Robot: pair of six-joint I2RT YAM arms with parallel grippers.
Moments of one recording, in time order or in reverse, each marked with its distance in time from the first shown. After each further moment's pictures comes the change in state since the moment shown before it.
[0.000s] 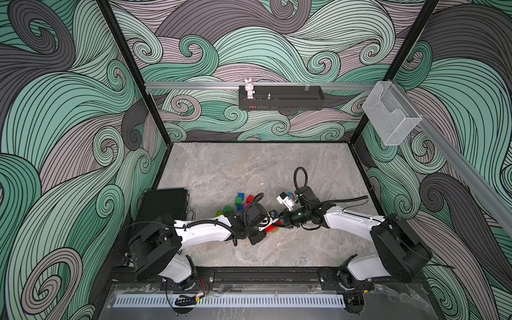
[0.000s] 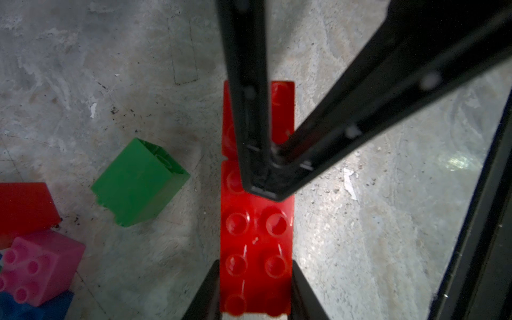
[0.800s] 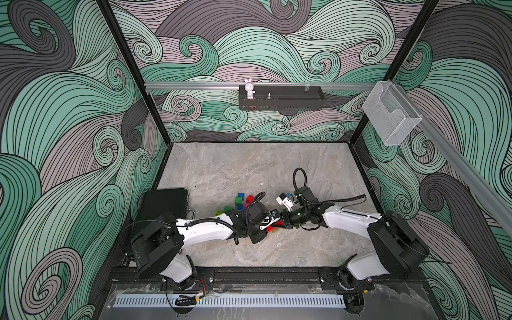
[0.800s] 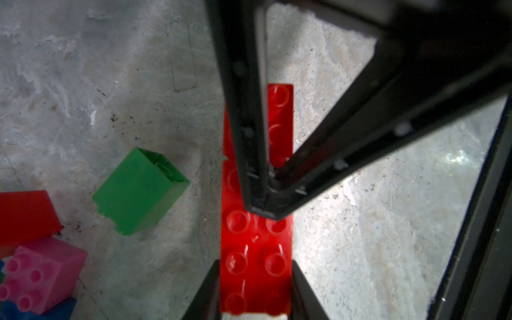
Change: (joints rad) left arm 0.002 0.024 0.037 -0.027 0.005 0.007; right arm -0.006 0.026 -0.006 0.000 0.011 0.010
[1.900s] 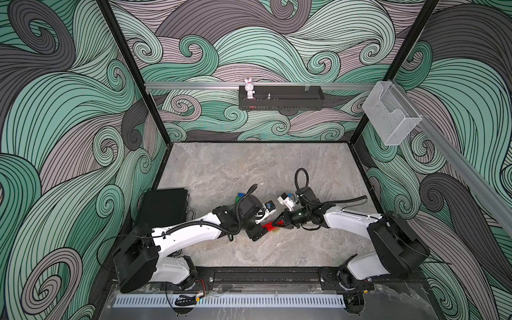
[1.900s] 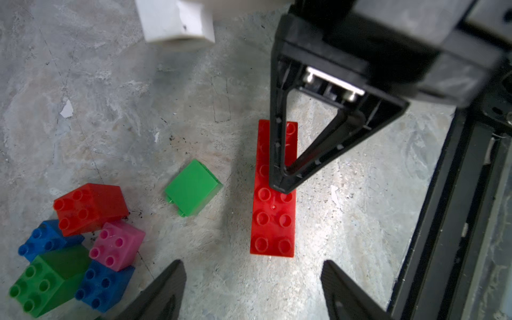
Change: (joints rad) left arm 0.042 -0.170 0.008 -0.079 0.017 0.005; right arm -0.016 -0.002 -0.017 0.028 -0.007 0.024
